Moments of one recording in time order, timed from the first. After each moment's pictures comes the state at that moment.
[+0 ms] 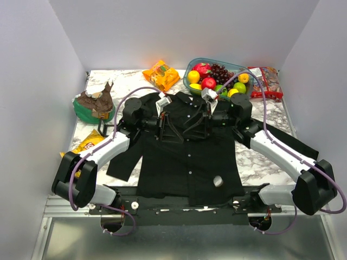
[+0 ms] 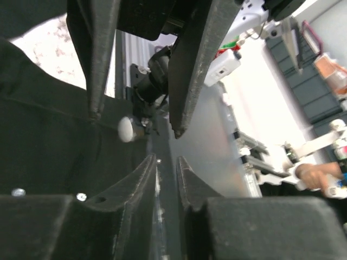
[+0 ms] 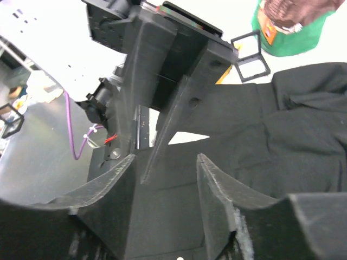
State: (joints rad) left arm -0.45 1.38 0.79 0.58 1.35 -0.76; right arm 0.53 1.29 0.91 0.26 -1.01 0.20
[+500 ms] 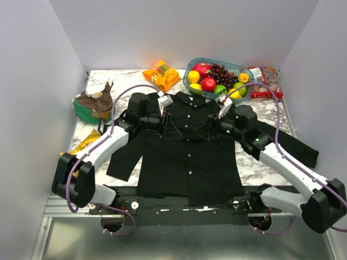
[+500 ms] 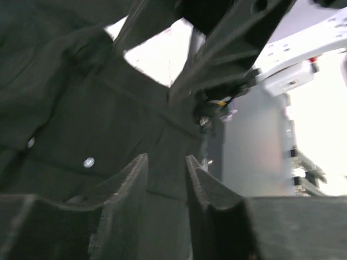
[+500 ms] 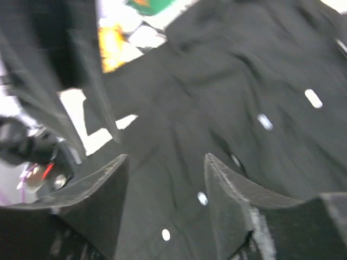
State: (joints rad) left arm -0.44 1.38 0.94 0.00 1.10 -0.30; right arm 0.53 1.13 0.80 0.01 -0.47 0.26
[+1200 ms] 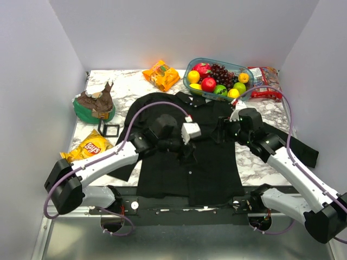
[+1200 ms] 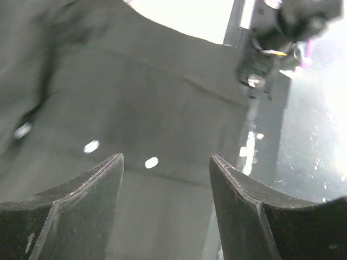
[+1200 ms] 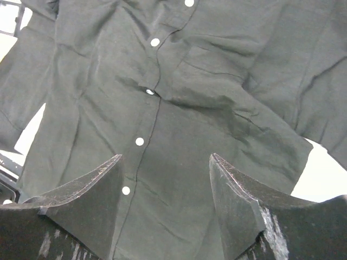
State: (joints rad) left arm -0.82 1.28 0.93 -0.25 0.58 -0.03; right arm 0.49 0.98 0.82 -0.44 -0.08 0.34
